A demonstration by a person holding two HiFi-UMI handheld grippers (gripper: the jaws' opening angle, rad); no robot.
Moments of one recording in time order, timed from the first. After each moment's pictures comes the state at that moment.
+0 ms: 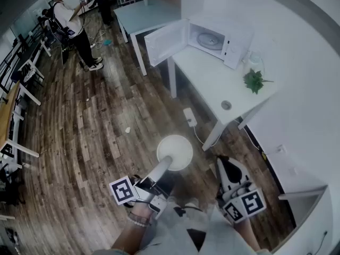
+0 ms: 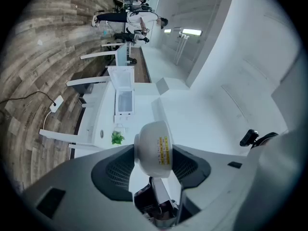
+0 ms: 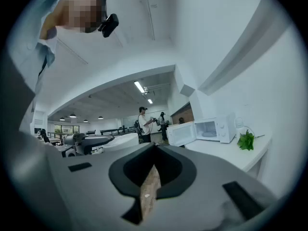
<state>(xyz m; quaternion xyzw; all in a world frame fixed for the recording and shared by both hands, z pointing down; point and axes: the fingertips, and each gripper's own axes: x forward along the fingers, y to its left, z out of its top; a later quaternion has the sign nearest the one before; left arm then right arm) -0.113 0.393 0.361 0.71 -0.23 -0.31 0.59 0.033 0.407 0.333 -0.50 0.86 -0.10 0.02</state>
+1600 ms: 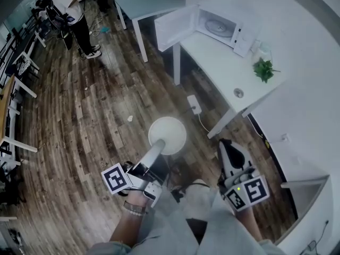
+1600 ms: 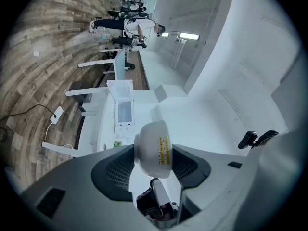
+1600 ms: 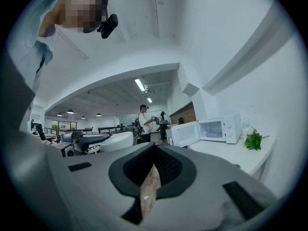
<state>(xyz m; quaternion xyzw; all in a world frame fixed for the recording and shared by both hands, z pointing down) -0.213 0.367 0.363 0.71 -0.23 -0.33 0.58 -0.047 0.384 0.338 -0.51 0.86 -0.08 0.01</state>
